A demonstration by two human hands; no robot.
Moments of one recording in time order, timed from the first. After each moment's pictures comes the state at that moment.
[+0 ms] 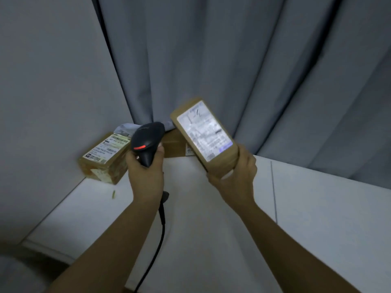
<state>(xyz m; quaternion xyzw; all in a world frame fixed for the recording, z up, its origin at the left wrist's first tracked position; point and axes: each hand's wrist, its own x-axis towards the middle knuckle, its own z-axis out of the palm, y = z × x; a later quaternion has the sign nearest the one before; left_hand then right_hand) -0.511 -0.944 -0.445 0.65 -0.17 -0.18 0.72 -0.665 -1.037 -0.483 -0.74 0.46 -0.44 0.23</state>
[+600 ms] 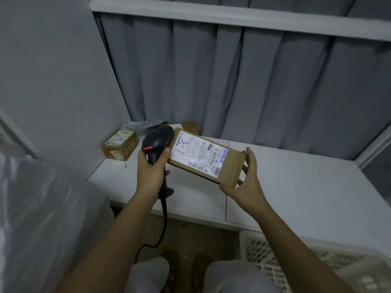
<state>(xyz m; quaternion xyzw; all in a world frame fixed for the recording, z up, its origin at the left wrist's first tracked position) -0.650 -0.741 -0.326 0.62 -0.24 -0.31 0.68 -0.865 -0.809 -0.359 -0.69 0.41 -0.40 0.44</state>
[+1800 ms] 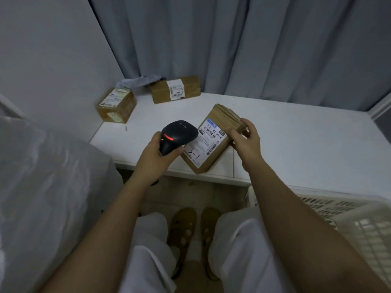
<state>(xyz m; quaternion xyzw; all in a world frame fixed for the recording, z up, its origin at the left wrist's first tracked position) -0.630 -0.703 -0.380 0.68 -0.48 -0.31 0.46 -0.827 -0.831 -0.405 -0.46 0.53 -0.47 0.54</state>
